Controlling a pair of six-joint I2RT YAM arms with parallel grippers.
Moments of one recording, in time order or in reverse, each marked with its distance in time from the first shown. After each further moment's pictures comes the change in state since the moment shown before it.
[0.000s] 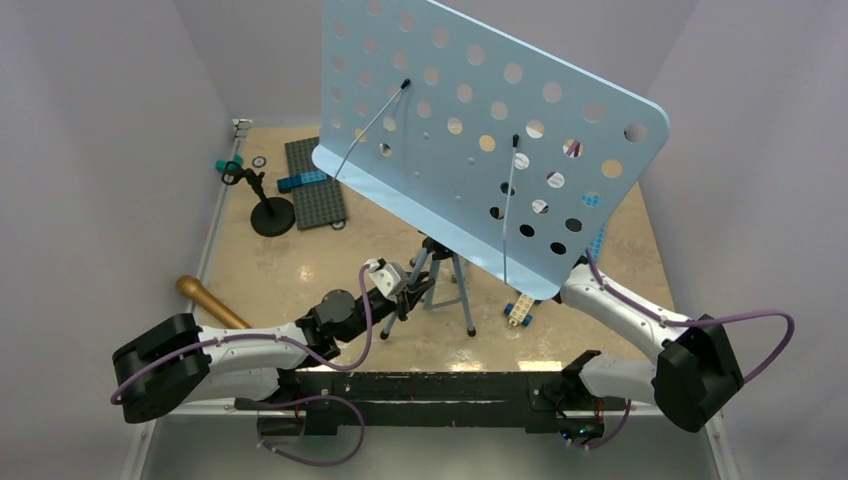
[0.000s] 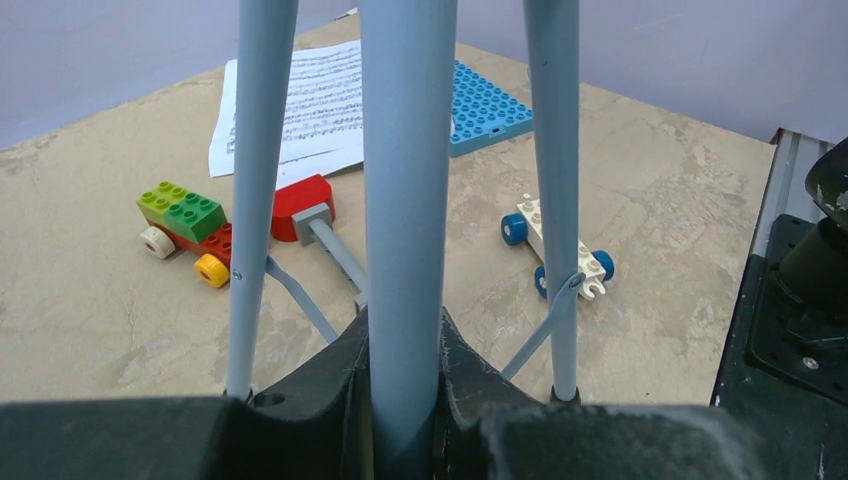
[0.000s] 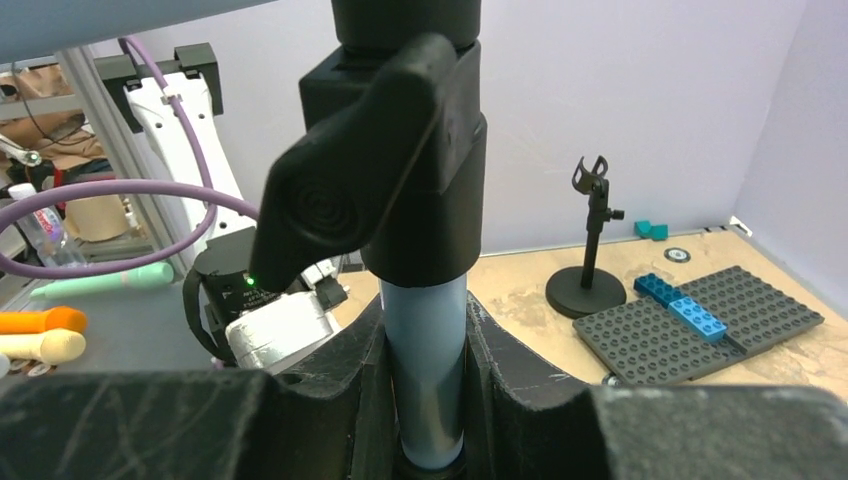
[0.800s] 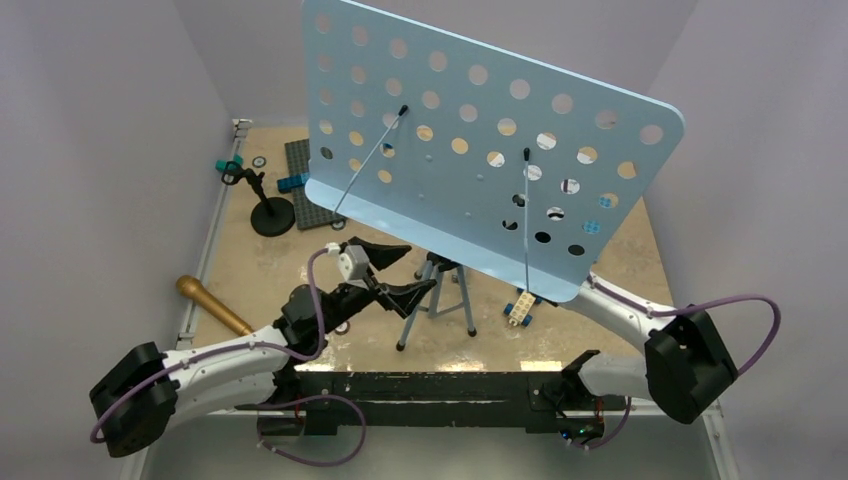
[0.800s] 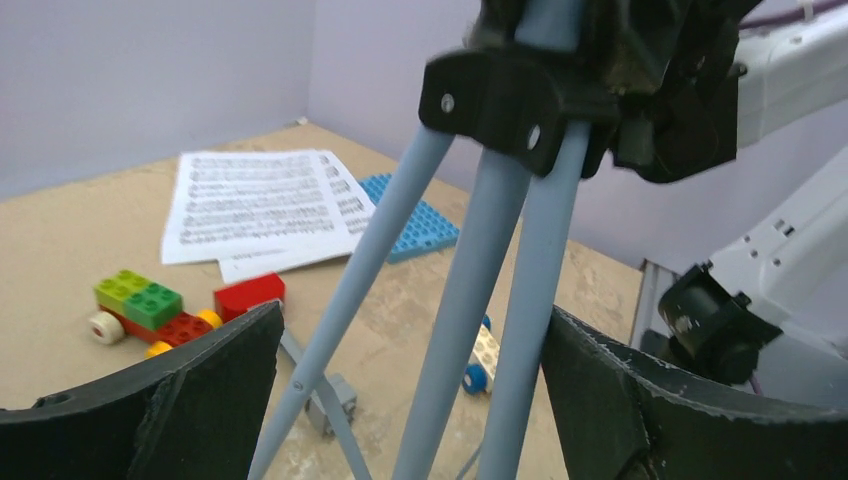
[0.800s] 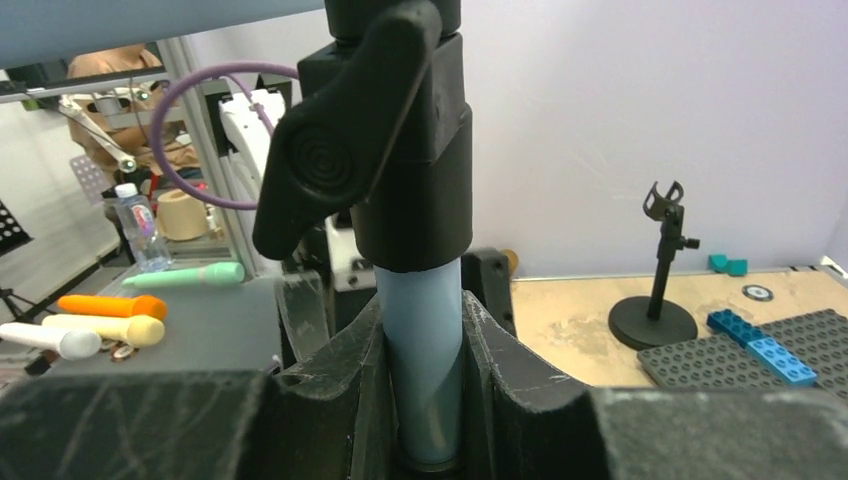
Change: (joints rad) left arm 0.114 -0.241 -0.009 0.009 0.135 -0.183; right arm -0.003 0.037 -0.073 0.285 -0.085 0.178
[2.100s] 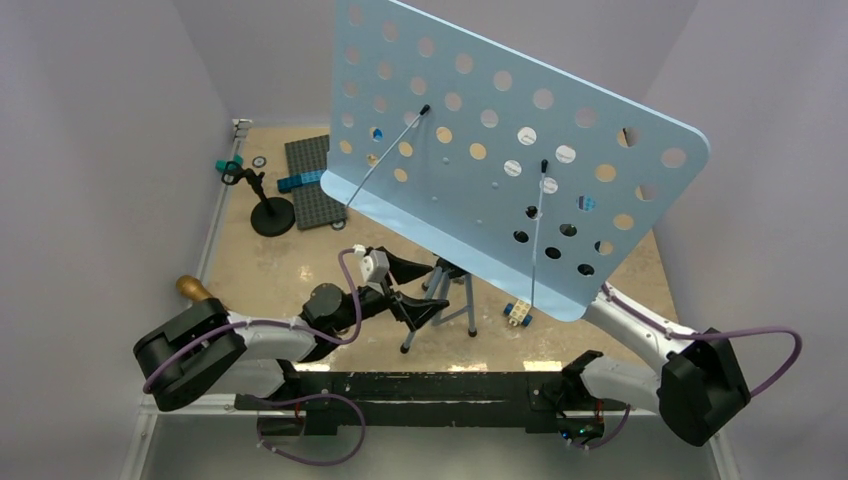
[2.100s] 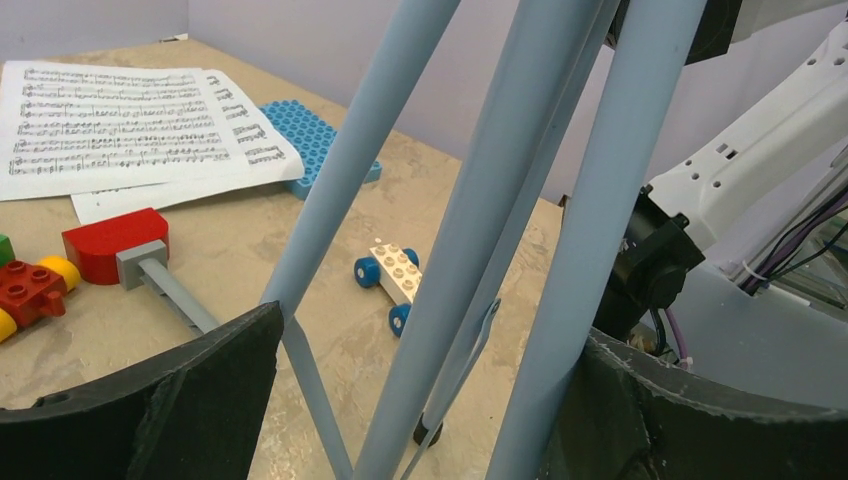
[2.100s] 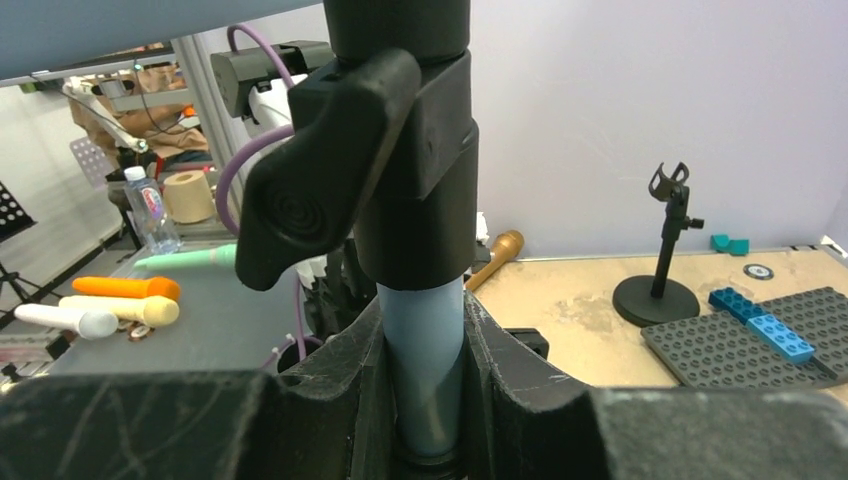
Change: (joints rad) left arm 0.042 0.404 -0.034 0.364 0.260 -0.145; right arm -0.035 -0.120 -0.029 -0.116 -0.043 -0.007
